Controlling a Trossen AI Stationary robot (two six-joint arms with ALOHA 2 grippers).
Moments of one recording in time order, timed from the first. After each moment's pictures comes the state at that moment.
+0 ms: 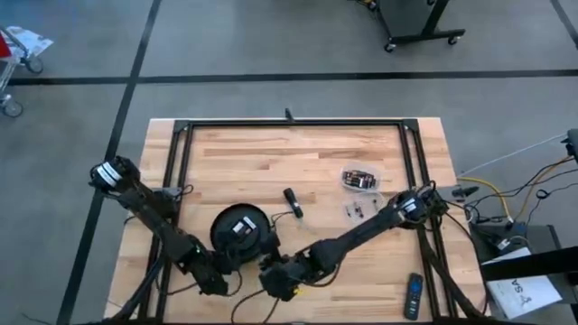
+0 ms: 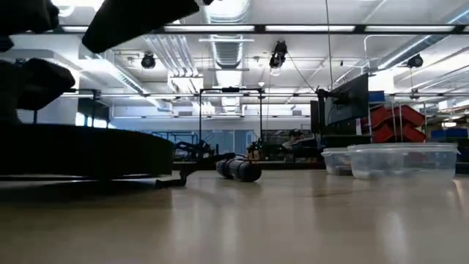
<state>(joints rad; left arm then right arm) -0.81 1.51 0.77 -0.35 -0.44 -0.65 0.46 2.26 1.94 -0.47 0.39 -0.31</state>
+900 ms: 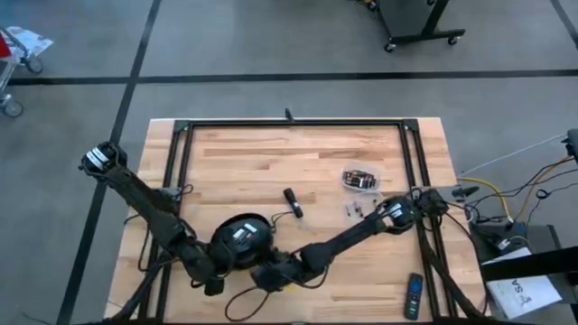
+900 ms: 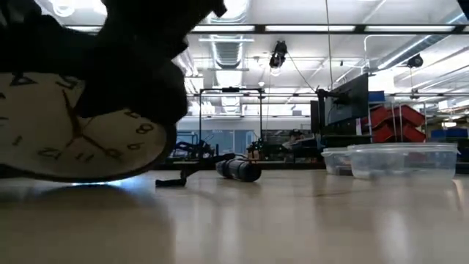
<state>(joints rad) -0.78 1.30 0.77 -0.27 -0.35 -0.73 0.43 2.39 1.94 -0.20 0.75 -0.64</state>
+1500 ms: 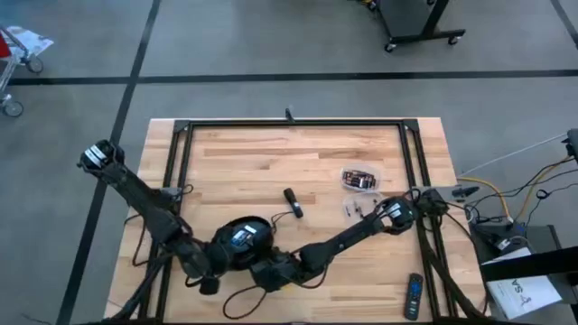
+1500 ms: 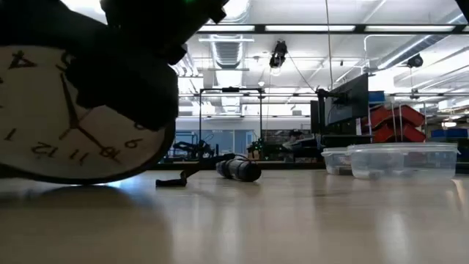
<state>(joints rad) -0.78 1.25 0.77 -0.27 -0.33 -0.55 0.42 2.39 1.94 -0.21 0.74 -0.52</state>
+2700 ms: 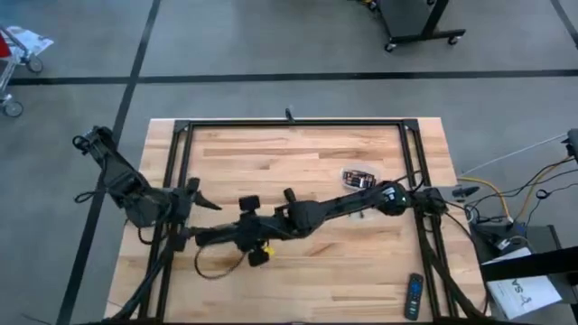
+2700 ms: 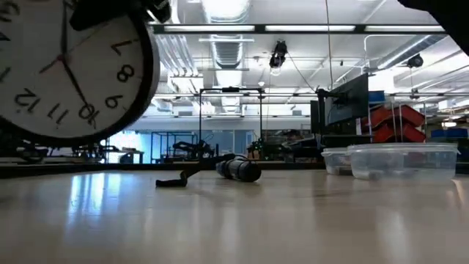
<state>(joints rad) -0.80 0.66 0.77 -0.57 -0.69 -0.29 0.24 2.38 2.36 -0.65 0.24 -0.14</state>
